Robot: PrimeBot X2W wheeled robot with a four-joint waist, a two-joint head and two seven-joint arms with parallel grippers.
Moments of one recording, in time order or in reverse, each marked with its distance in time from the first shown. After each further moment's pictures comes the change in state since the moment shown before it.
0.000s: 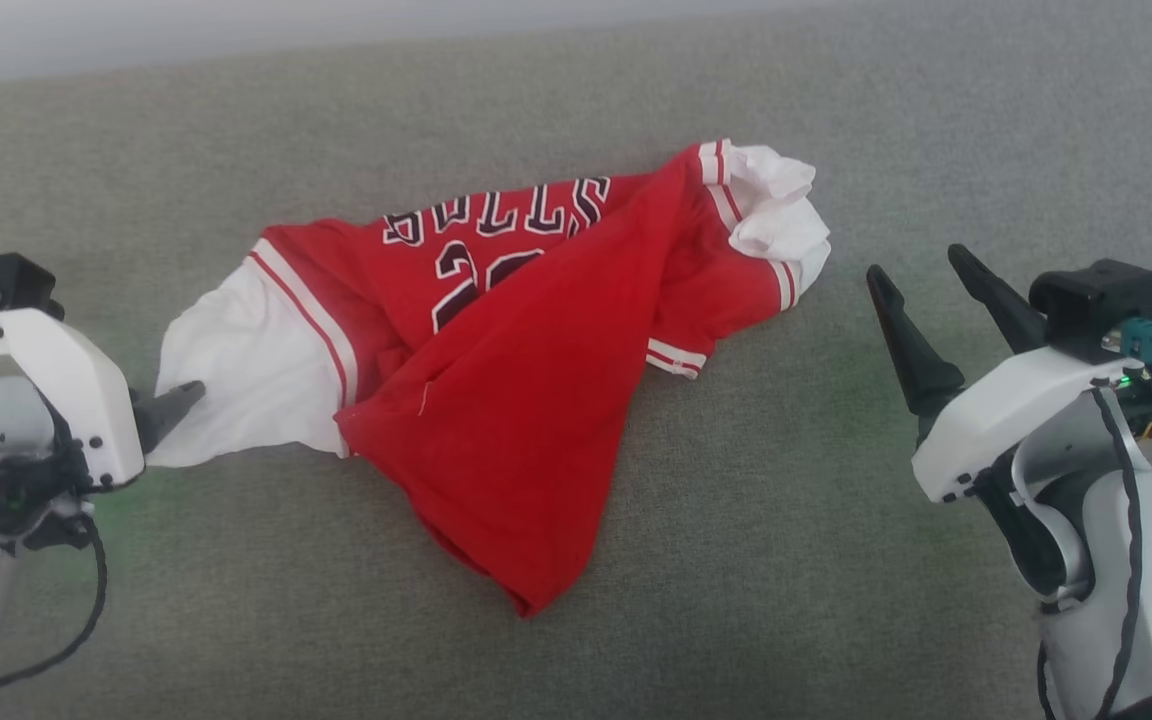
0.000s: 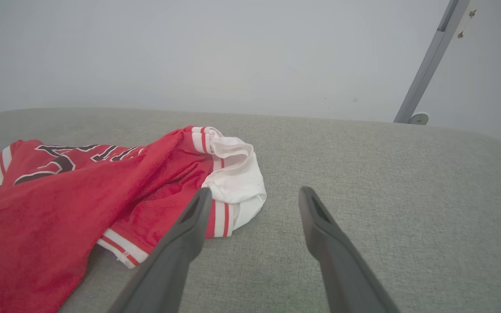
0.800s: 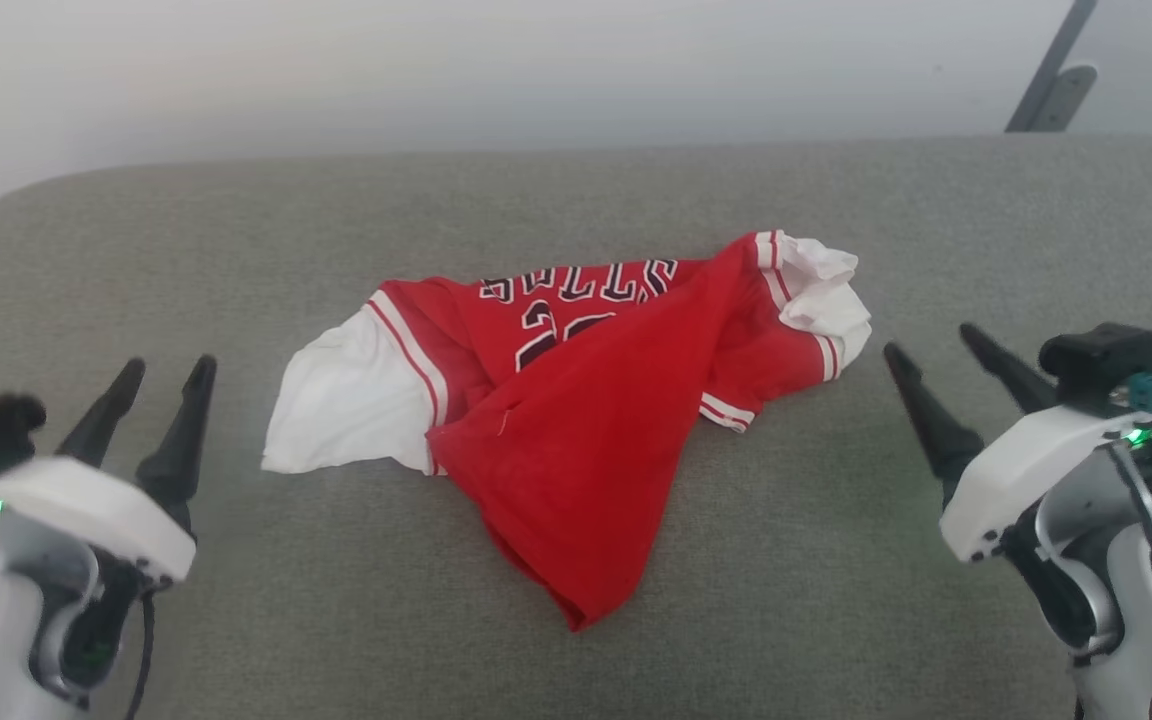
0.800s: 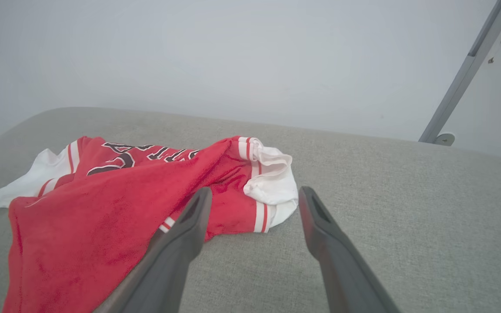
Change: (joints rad) left arm 0.356 -0.108 0.171 -0.283 0.151 -0.026 -0.700; right arm 0.083 -0.093 0.043 0.029 0.099 0.000 0.024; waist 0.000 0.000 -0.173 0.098
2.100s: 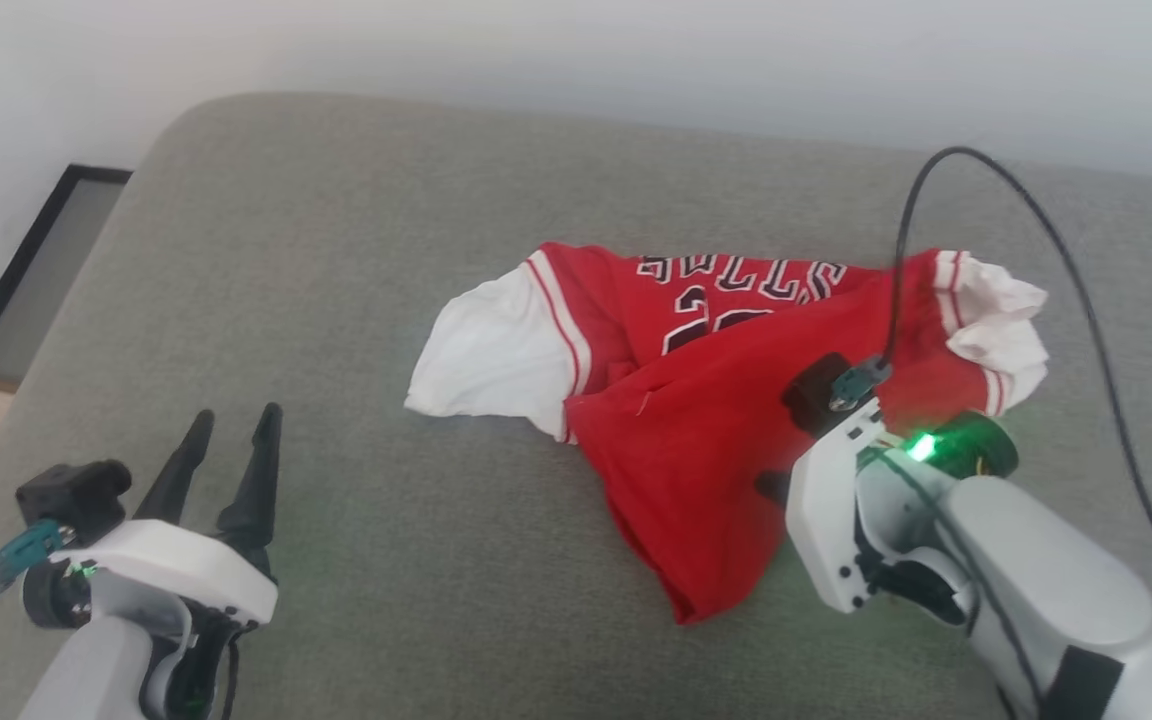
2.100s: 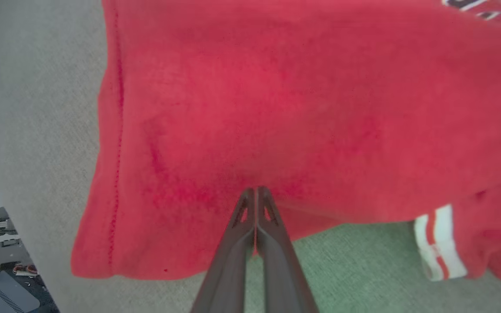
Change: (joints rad) left arm -0.017 -0.128 -0.067 0.172 0.036 -0.010 -0.185; right arm -0.314 -0.081 0.606 0.348 0.255 0.000 0.292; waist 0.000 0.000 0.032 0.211
